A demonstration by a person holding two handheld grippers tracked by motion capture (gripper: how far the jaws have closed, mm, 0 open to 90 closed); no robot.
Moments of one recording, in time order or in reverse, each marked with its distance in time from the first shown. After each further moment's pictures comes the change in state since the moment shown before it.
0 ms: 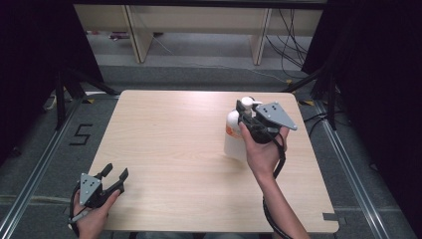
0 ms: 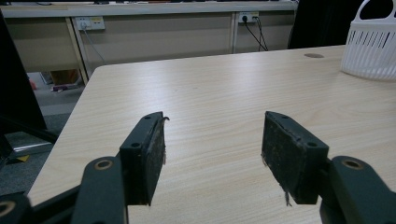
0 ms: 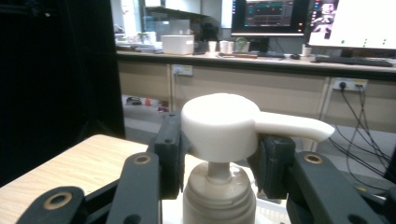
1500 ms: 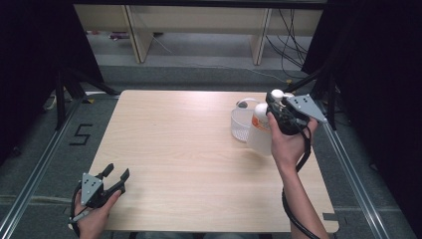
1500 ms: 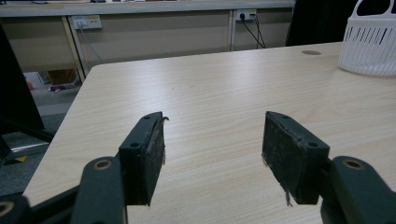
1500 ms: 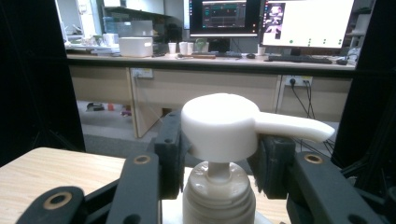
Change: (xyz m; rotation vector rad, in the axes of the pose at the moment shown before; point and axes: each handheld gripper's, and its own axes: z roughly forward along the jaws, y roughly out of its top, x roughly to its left) left arm -0.001 -0.001 0.001 0.009 -0.011 0.017; right arm -0.061 0.010 -0.008 -0.006 -0.149 0.026
